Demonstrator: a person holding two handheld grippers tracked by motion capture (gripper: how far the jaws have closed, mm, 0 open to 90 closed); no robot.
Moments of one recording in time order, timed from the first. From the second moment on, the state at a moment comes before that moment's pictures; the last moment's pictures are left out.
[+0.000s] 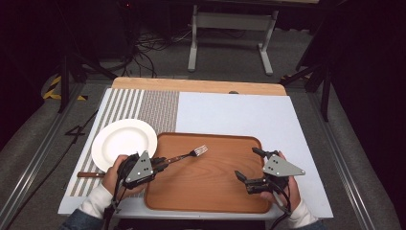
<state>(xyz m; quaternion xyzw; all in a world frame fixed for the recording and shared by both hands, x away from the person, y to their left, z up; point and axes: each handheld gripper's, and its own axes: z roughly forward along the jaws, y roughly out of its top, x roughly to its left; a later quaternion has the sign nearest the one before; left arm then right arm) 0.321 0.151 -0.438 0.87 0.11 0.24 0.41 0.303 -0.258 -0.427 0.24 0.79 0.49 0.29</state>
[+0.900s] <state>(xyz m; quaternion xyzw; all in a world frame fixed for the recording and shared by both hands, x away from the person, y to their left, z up) 0.295 0.136 -0.481 0.90 0.12 0.18 0.37 0.303 -0.257 -0.434 0.25 0.79 0.47 0.30</state>
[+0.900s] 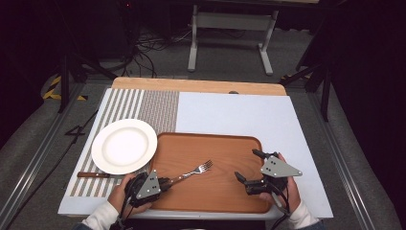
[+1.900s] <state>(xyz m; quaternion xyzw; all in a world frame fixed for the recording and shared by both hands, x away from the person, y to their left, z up) 0.335 0.084 -0.456 0.91 0.01 0.14 0.39 0.305 -0.257 -0.438 0.25 0.80 0.46 0.29</state>
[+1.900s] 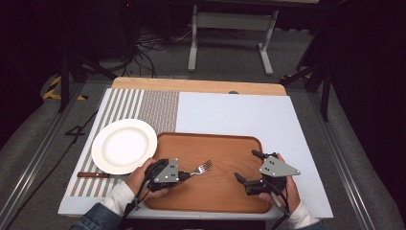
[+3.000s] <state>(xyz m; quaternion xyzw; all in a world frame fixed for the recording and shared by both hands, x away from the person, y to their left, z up) 0.355 0.095 -0.464 0.94 0.08 0.19 0.29 0.308 -0.256 -0.442 0.26 0.81 0.43 0.29</state>
